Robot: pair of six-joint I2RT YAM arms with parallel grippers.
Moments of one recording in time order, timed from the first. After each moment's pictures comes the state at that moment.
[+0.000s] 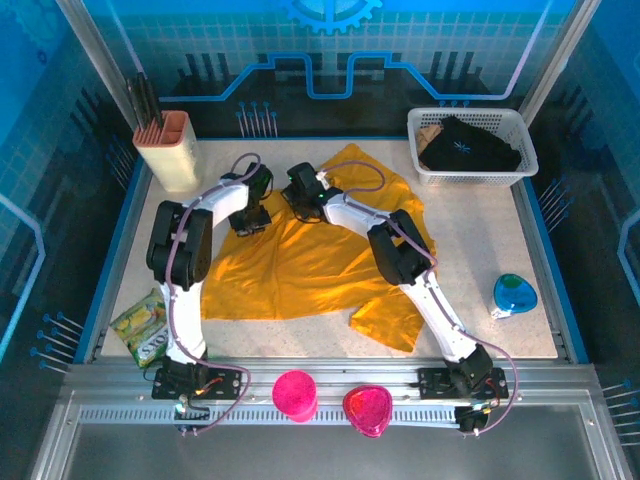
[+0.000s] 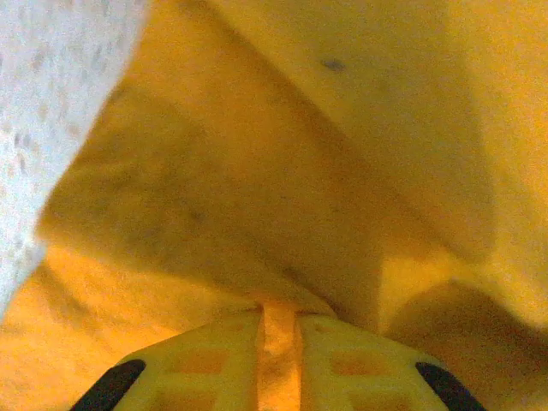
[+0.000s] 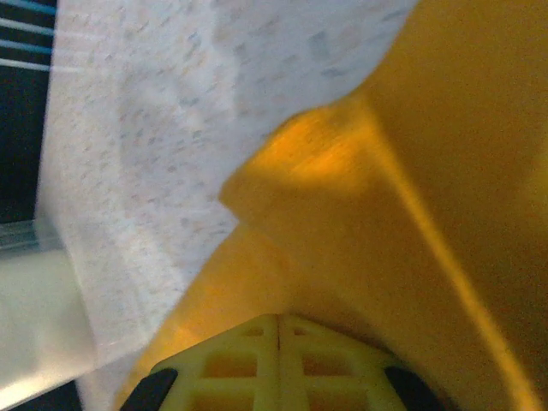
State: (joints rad) left arm -0.20 2.10 1.52 -0.84 -0.17 -0.66; right arm 0.65 2.57 2.07 -0.23 0.09 1.39
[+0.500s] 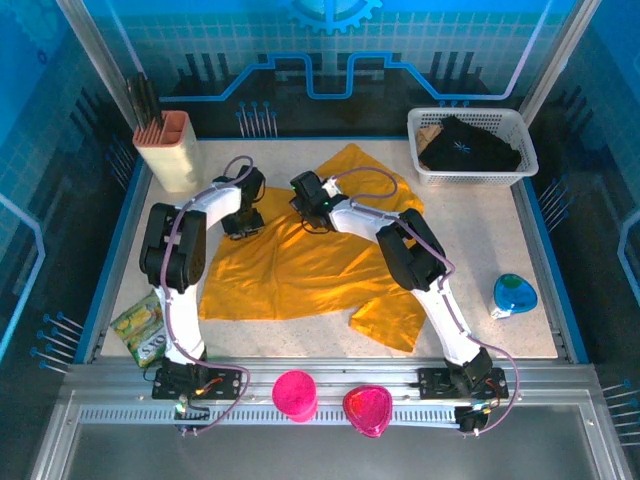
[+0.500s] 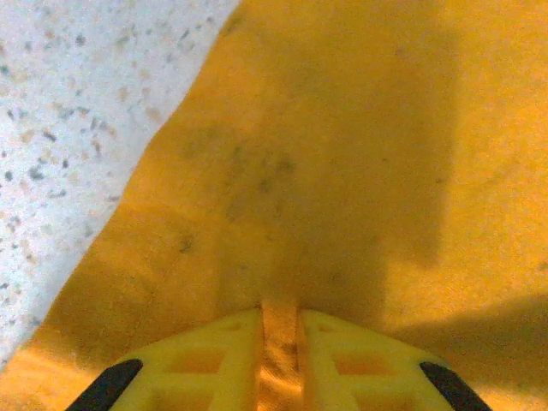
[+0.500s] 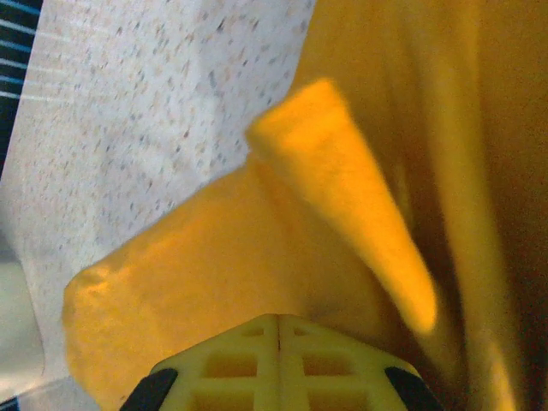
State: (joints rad) left arm -0.17 2.04 1.42 -0.82 -0.17 -0.64; right arm 0.69 2.39 1.83 -0.23 0.21 1.37
